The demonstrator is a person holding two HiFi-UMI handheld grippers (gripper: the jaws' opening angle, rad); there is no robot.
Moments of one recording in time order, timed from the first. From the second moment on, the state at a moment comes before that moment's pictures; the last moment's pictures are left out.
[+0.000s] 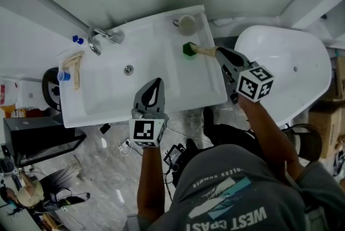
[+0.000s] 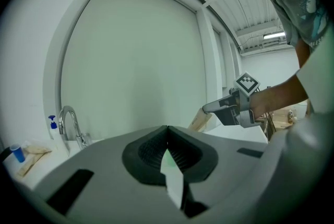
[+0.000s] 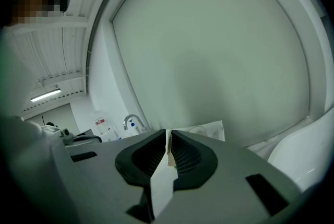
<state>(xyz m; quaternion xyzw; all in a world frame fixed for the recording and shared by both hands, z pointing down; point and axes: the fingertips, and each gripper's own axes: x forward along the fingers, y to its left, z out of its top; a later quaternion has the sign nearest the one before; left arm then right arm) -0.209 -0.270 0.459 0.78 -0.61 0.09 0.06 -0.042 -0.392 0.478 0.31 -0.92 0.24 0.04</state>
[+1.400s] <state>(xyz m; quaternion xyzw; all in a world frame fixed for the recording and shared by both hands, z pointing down) -0.217 -0.258 0.388 0.79 -0.61 0.07 0.00 -0.075 -0.414 0.388 0.30 -0.94 0.16 -0.01</state>
